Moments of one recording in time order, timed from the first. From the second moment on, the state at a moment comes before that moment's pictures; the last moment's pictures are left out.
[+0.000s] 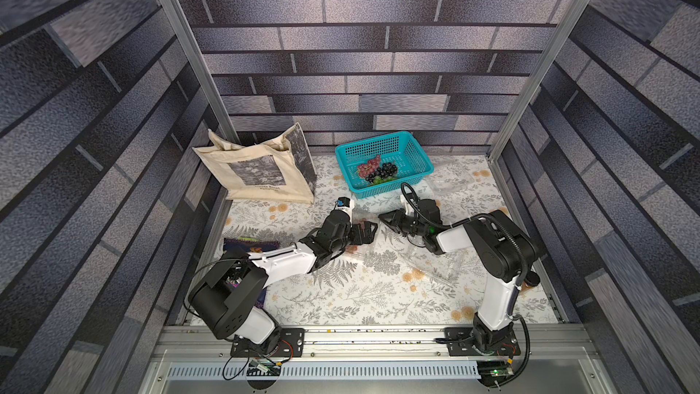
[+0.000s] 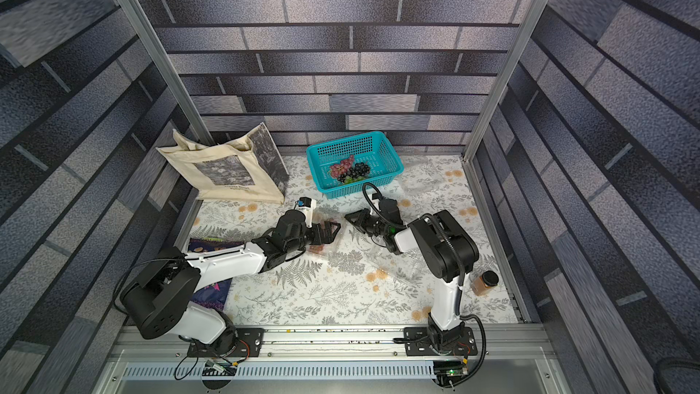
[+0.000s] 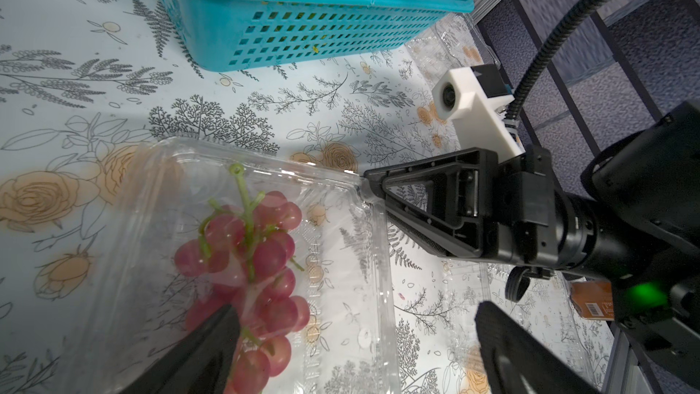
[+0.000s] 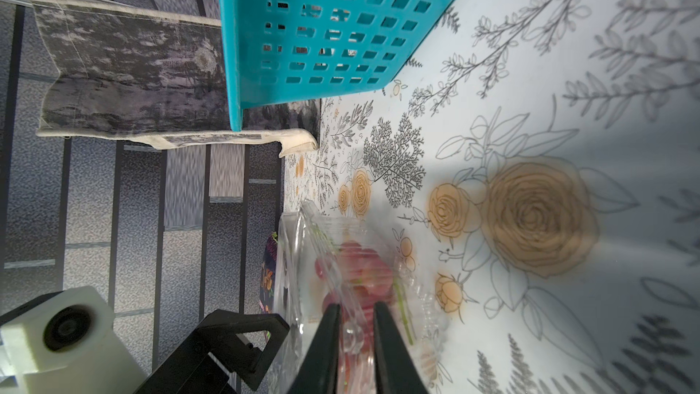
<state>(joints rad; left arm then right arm) -0.68 1.50 0.67 0.31 0.10 -0.63 0.44 1.91 0.72 0.78 -0.62 1.08</state>
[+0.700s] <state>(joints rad) -0.67 1.50 0.67 0.32 0.10 -0.63 0.44 1.93 0.68 0.88 -0.63 1.08</state>
